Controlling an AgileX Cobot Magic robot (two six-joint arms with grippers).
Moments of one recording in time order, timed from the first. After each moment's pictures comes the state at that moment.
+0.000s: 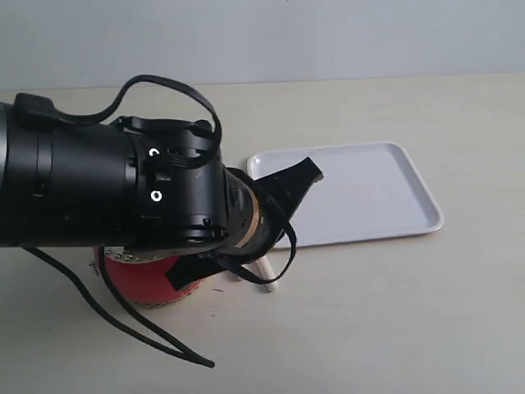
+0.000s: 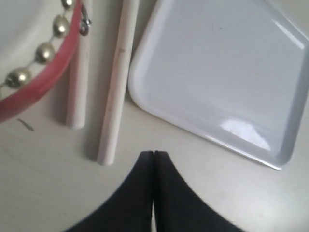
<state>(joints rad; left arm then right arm) -1.08 1.77 -1.06 0.65 0.52 -2.12 0.13 0.01 0.00 0.17 0.30 0.03</state>
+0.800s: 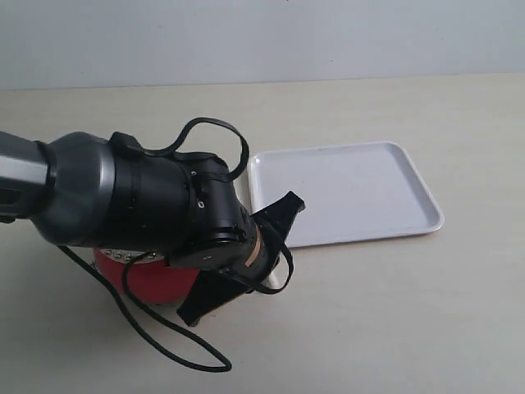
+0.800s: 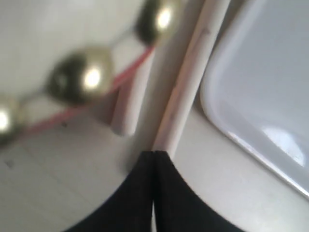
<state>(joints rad) -1.02 1.94 -1.07 0.47 0.46 -2.12 0.13 0.01 0.00 0.17 0.30 0.03</state>
